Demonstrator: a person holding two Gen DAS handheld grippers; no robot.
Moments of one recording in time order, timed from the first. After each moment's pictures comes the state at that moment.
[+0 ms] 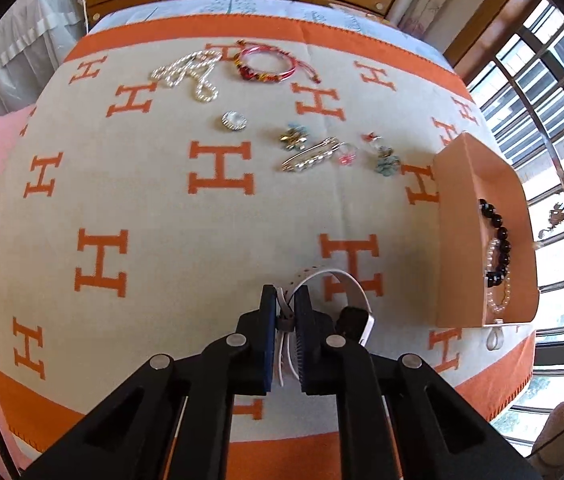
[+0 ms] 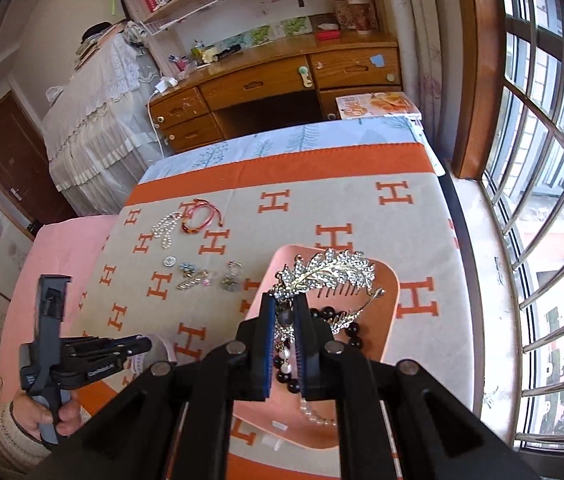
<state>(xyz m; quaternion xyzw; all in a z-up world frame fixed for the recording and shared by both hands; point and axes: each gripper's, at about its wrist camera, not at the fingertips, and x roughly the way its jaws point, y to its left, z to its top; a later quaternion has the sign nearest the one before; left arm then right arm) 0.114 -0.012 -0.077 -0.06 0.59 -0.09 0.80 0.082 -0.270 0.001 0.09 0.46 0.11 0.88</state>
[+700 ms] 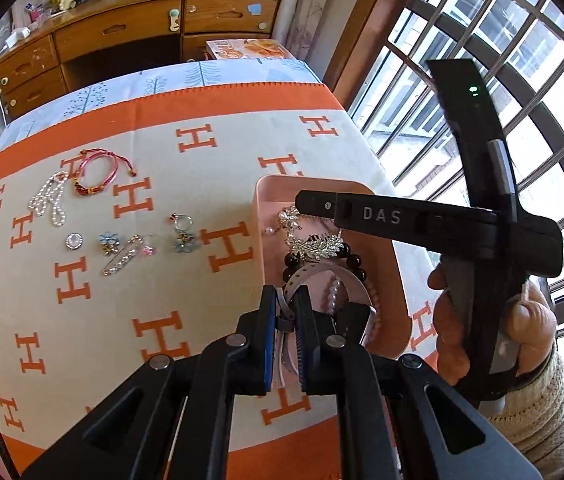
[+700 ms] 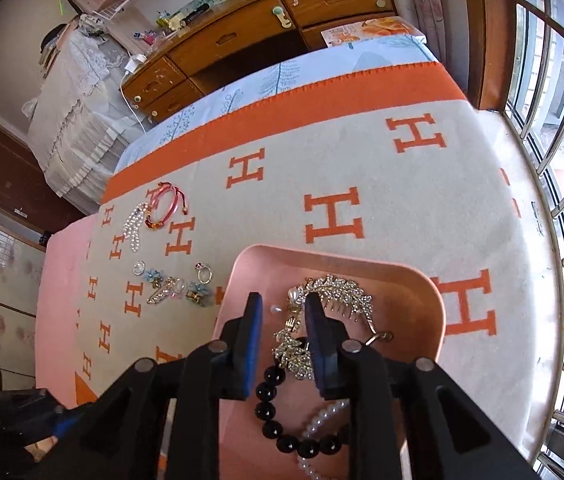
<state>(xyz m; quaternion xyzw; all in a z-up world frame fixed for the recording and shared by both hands) 0.122 -0.144 -0.010 -0.01 0.55 -0.21 0.81 0.149 -0.283 -0.068 0.16 0.53 0.13 0.82</state>
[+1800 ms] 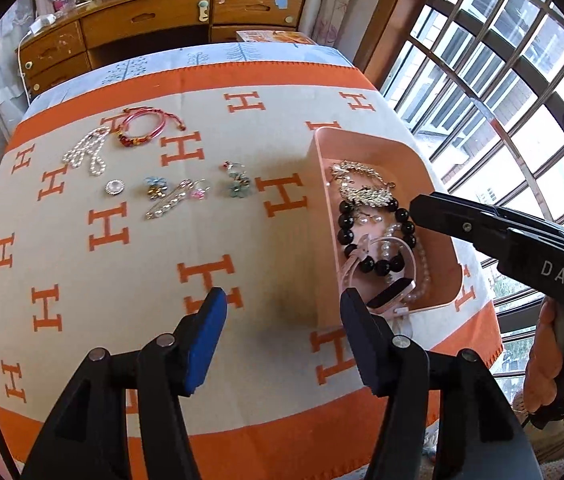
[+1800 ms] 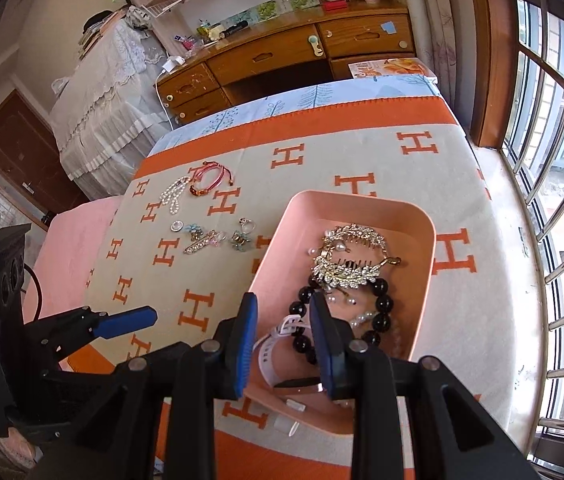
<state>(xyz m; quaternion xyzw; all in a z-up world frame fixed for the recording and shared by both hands) 0.082 -0.084 -0.038 0.00 0.55 -0.17 0.82 0.067 -0.256 -0.032 0.10 0.49 0.15 0.85</state>
